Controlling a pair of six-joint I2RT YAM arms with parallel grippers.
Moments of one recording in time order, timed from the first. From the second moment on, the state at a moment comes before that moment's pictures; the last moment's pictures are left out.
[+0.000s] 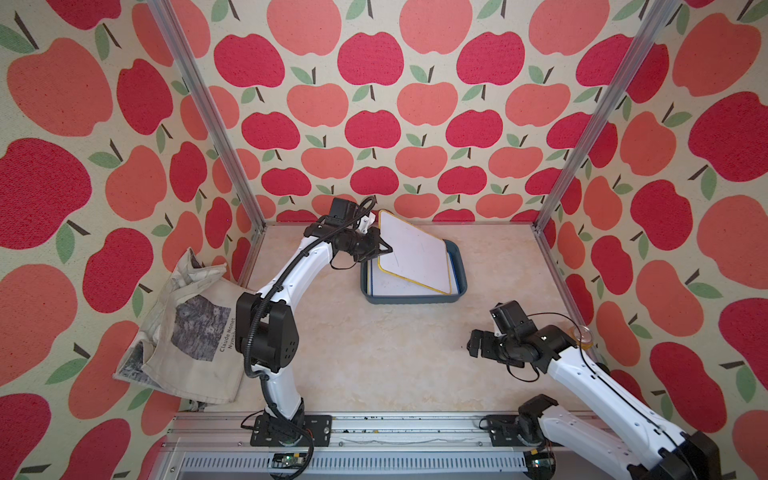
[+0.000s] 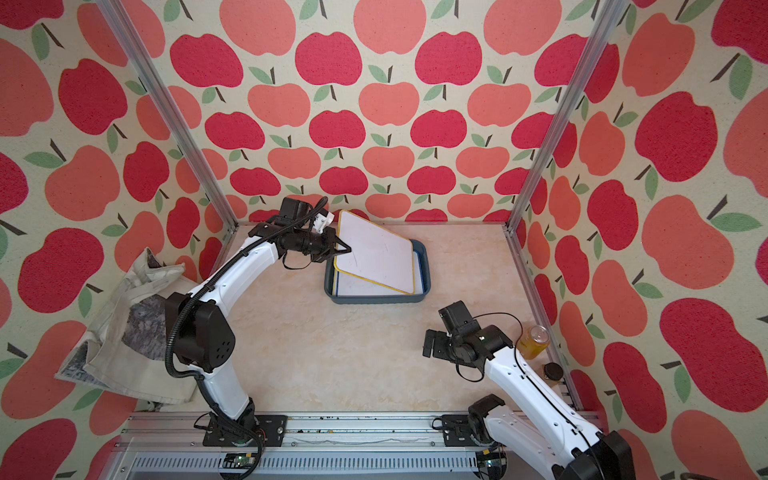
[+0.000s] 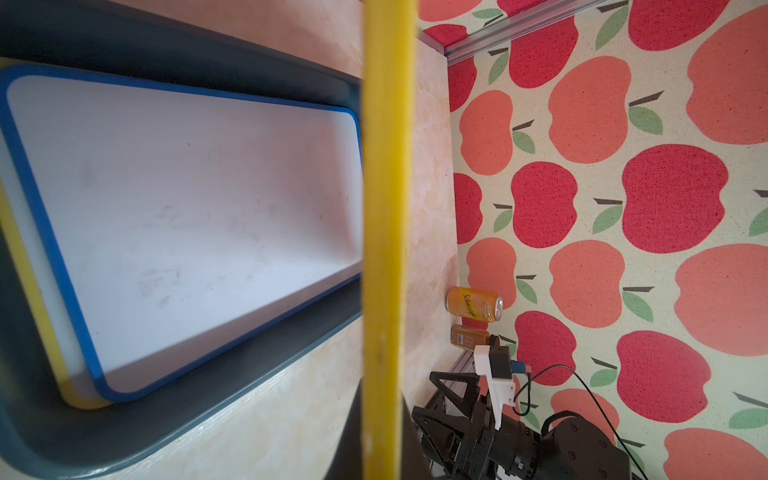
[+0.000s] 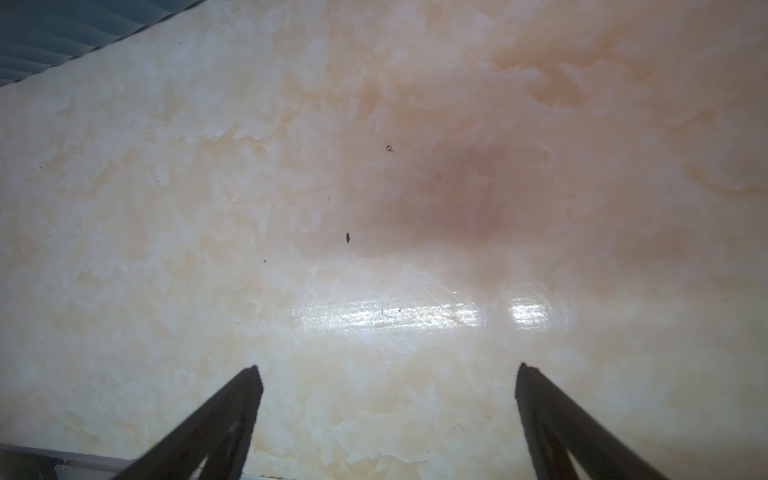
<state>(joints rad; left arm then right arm) -0.34 1.85 1.70 -0.70 0.71 -0.61 0.55 0.90 0.65 -0.92 -0.02 0.63</state>
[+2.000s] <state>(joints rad) -0.35 1.99 1.68 -0.60 0.81 -0.70 0.55 0.82 0.57 -0.92 -0.05 0.68</state>
